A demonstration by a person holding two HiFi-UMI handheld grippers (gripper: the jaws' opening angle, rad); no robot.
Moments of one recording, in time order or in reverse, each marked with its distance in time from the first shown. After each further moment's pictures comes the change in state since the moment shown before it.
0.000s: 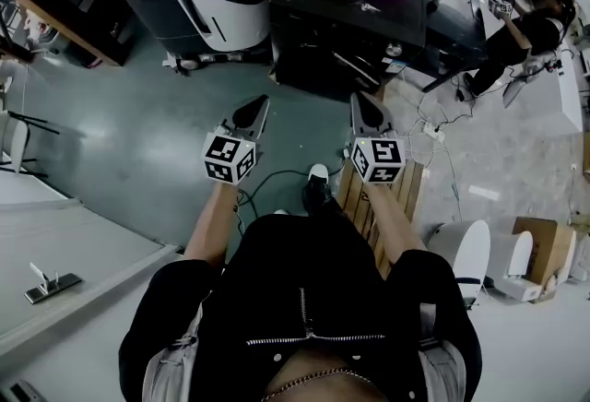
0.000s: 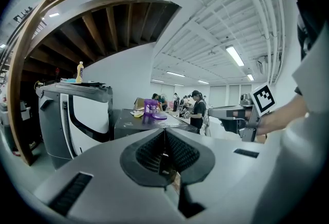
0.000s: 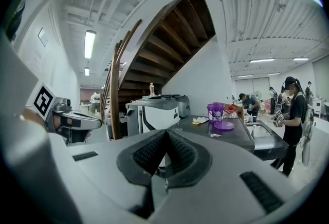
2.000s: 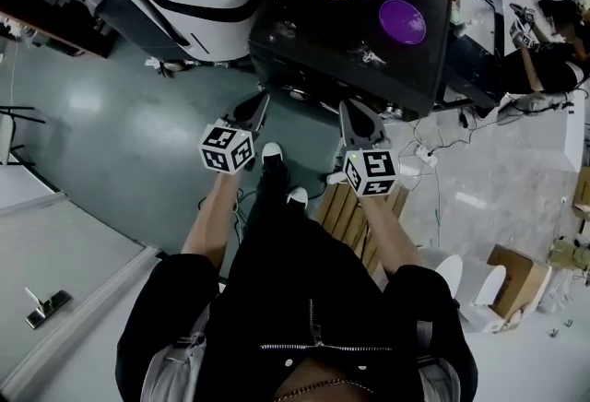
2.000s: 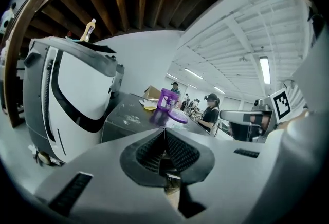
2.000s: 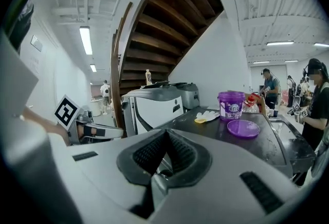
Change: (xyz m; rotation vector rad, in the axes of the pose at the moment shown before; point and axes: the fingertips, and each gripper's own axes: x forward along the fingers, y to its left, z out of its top) left arm 0.244 0.120 -0.021 -0.290 0.053 0.050; right arm 0.212 -0.112 0.001 -0.002 0.123 0.162
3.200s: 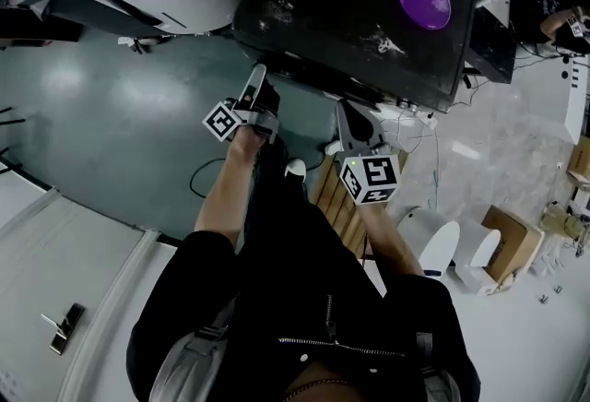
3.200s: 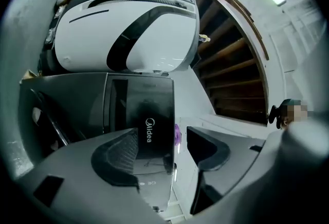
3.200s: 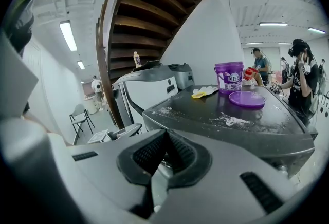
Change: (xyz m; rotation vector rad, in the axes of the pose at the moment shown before) left arm 0.105 0.111 -0.077 -1.145 -0.459 -0.316; right arm 0.059 -0.007 -0.070 0.121 0.161 -0.040
